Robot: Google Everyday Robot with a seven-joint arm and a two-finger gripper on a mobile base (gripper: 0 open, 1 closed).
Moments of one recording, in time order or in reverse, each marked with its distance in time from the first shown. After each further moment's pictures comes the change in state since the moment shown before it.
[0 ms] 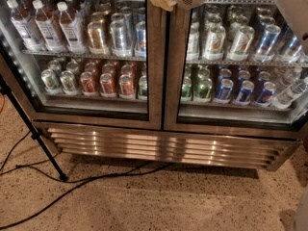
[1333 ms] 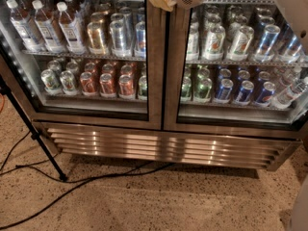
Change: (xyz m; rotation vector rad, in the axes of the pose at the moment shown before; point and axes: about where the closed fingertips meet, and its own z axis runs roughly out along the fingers) arm 0.002 0.002 0.000 -0.012 0.029 -0.006
